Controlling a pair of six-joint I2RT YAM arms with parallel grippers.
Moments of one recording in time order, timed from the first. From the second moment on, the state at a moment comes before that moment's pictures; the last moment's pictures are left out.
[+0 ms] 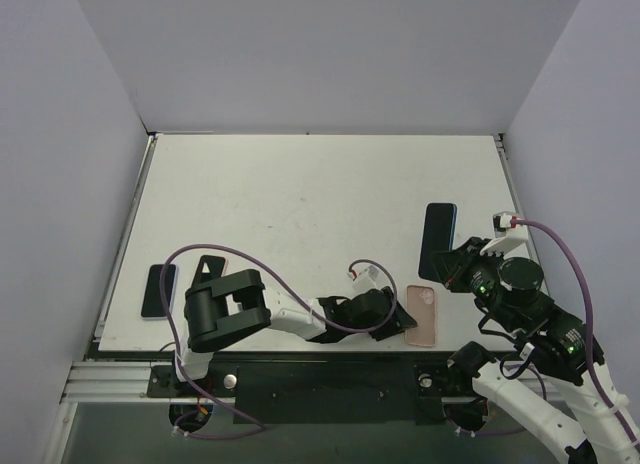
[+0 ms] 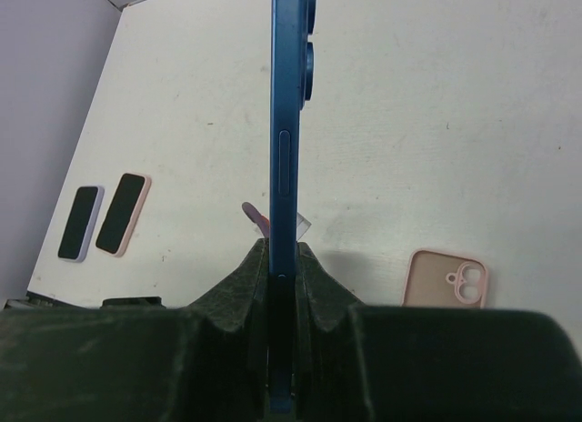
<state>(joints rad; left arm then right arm) -1.32 1.95 0.99 0.38 -0.16 -1.53 0.62 0.49 0.92 -0.77 0.24 0.58</state>
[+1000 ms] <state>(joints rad) -1.11 1.22 0.61 0.25 -0.23 -1.23 0.44 0.70 0.87 -0.73 0.15 0.53</state>
